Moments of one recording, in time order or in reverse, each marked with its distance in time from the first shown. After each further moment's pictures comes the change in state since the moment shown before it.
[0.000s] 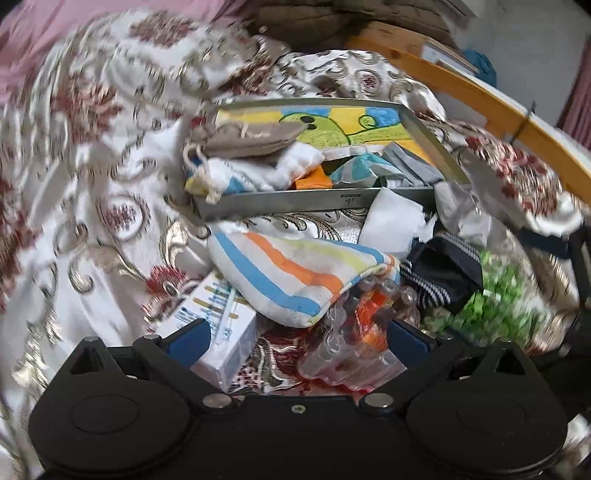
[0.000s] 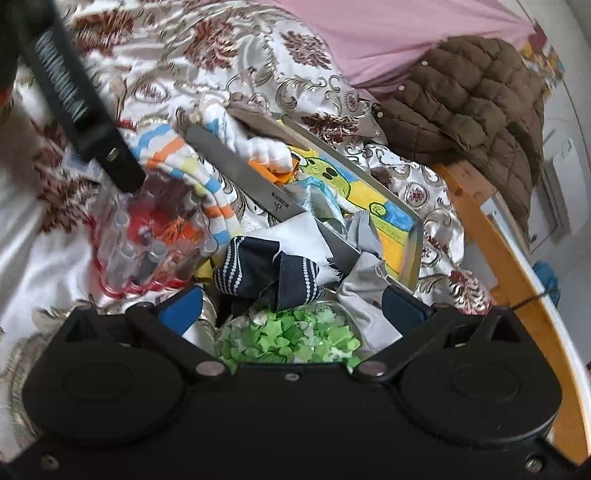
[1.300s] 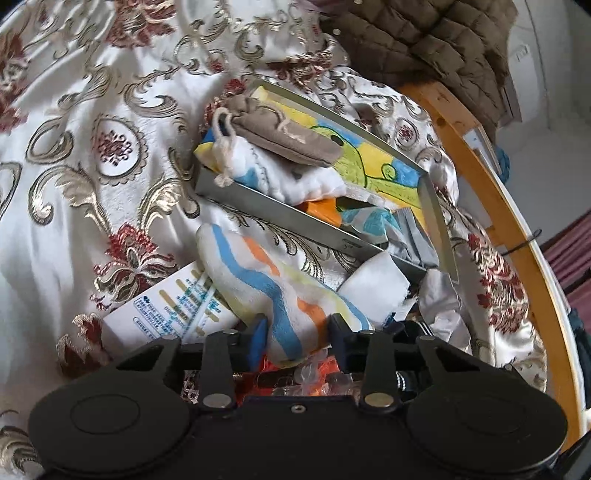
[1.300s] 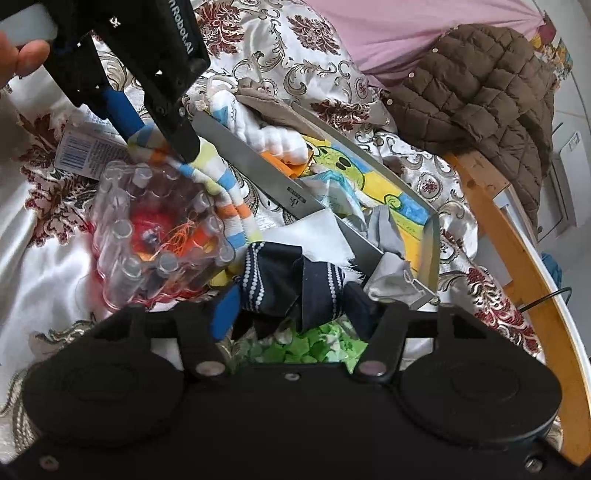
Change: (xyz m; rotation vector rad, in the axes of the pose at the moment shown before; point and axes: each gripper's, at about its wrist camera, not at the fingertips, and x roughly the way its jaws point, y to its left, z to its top) left arm 0.028 0.038 0.013 -0.399 -0.019 -0.195; right arm 0.022 0.013 0.006 0.022 0.050 0.023
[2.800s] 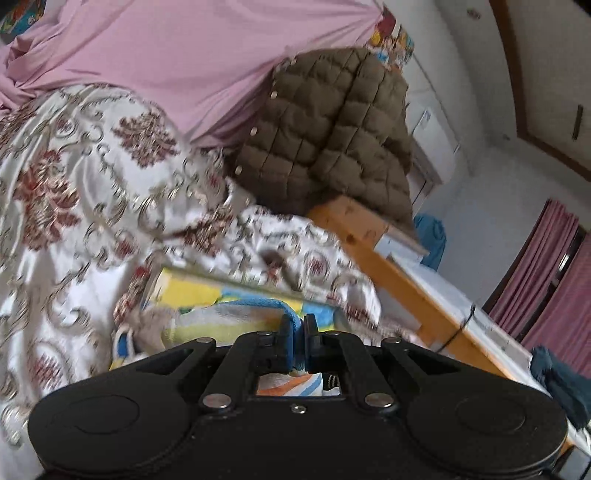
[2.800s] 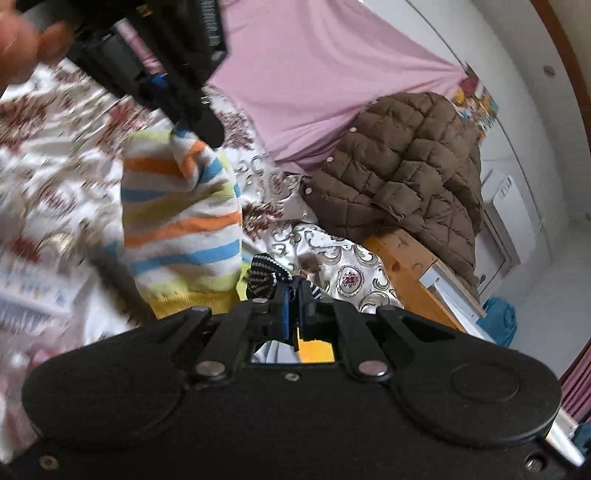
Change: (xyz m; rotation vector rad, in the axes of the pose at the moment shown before) left arm -0.049 -0.086 0.076 0.224 -0.418 -0.155; right arm 0.006 -0.073 0.057 0.107 -0.303 -0.216
